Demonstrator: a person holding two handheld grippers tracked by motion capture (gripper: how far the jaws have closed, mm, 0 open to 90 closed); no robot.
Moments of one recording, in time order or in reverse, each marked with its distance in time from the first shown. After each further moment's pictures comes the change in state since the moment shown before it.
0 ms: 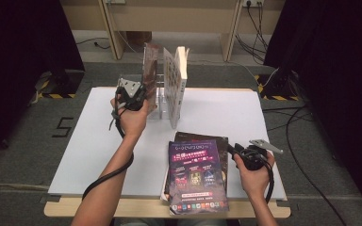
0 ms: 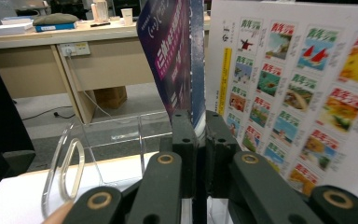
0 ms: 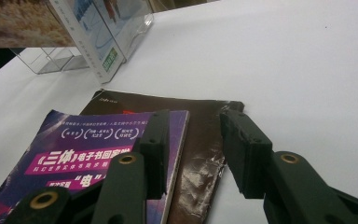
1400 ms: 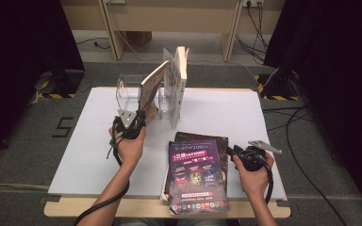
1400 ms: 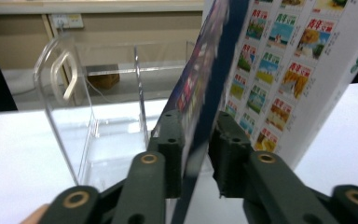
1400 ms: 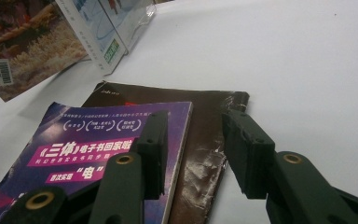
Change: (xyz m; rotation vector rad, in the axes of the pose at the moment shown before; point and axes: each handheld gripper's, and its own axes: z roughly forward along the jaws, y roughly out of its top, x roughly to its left) left arm 0.002 -0.076 -0.030 0.040 -0.044 -0.059; right arm -0.001 -0.004 0.002 0.026 0.010 0.003
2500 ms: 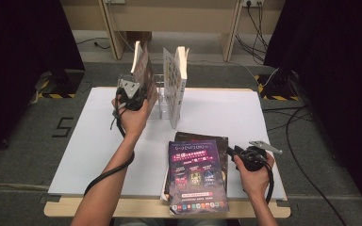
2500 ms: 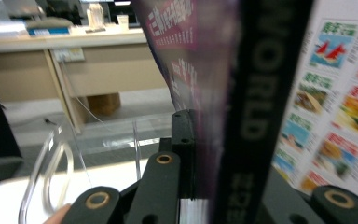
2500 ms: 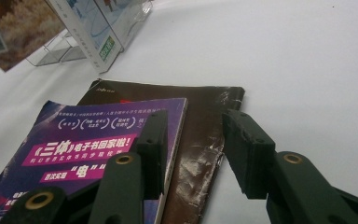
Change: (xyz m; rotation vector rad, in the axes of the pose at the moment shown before) left arm 0.001 0.071 0.047 -0.081 0.017 0.046; right arm -0.005 -0.002 0.003 0.008 0.002 0.011
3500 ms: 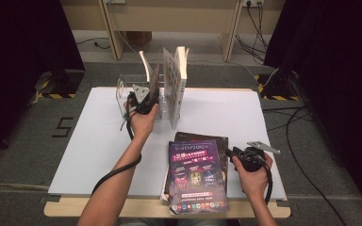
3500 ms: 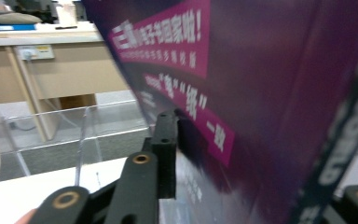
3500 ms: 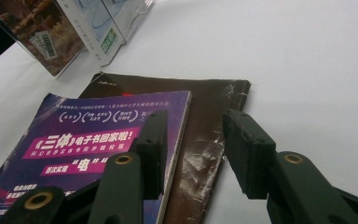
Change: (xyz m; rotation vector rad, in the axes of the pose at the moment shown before) left arm -0.013 -0.037 0.024 -0.021 -0.121 -0.015; right arm 0.002 -0.003 0.003 0.022 0.007 -0.003
